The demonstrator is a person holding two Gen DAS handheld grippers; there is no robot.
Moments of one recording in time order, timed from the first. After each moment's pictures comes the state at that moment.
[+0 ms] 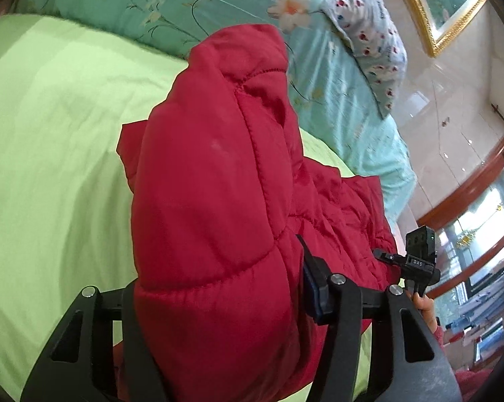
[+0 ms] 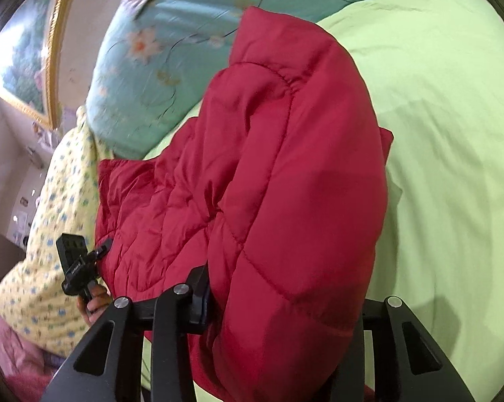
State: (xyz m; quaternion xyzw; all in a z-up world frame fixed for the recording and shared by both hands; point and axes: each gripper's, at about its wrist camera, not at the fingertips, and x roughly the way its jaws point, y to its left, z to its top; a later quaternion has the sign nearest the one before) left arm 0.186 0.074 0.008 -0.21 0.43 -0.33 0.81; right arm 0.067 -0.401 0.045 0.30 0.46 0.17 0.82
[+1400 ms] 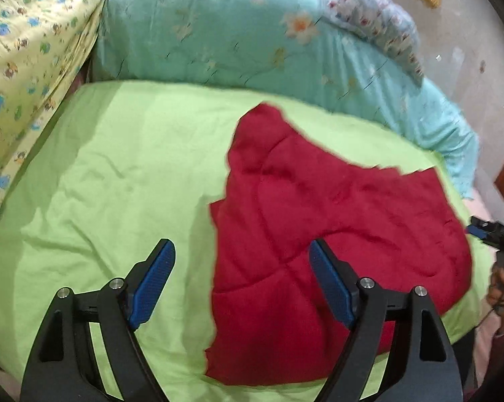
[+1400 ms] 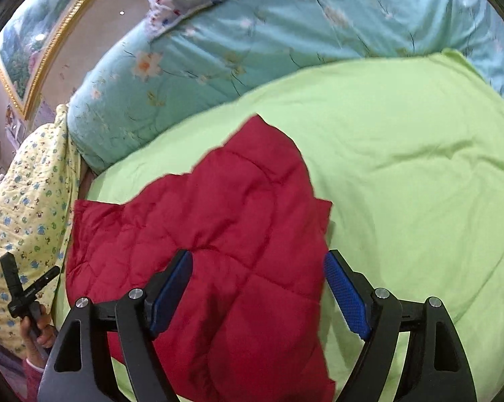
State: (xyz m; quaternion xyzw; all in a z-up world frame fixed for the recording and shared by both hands) left arm 0.071 0.113 0.044 -0.05 0.36 -0.19 0.91; right arm -0.041 -0.380 0.091 0.20 0.36 0.02 0.91
